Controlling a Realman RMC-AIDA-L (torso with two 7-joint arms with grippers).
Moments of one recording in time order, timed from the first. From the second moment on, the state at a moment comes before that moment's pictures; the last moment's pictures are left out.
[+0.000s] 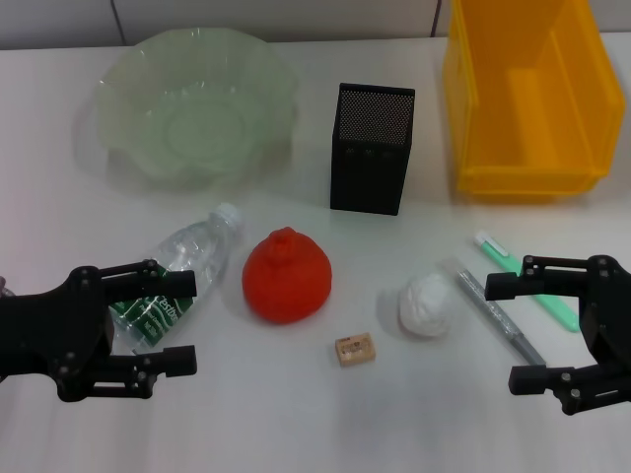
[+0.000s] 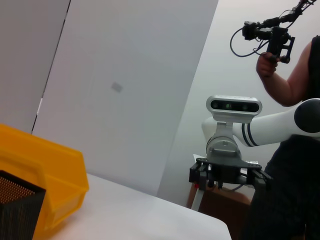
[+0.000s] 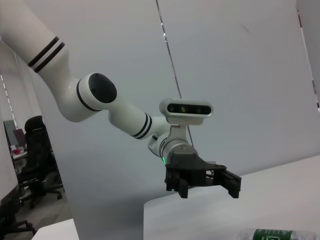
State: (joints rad) left arm -0.51 -1.90 0.30 0.27 2.36 2.02 -1.04; right arm 0.43 2.01 -0.64 -0.61 -2.01 -2.09 1.17
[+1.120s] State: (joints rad) left arm -0.72 -2.07 0.84 1.07 2.28 1.91 -1.75; right arm 0.35 2.02 -0.51 -0.60 -2.00 -2.02 1.16
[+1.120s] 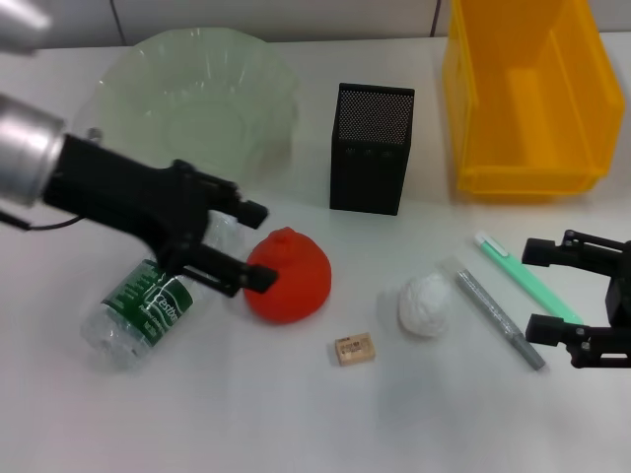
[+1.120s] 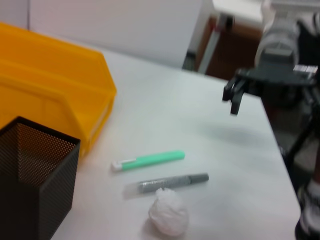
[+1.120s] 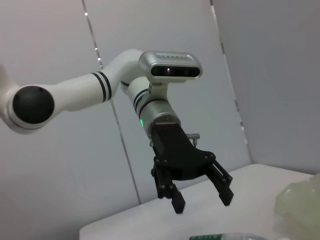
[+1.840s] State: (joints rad) left arm -0.73 -2.08 1.41 1.10 2.39 1.47 -1.93; right arm 0.32 2.02 -0.46 -0.60 -2.01 -2.00 1.16
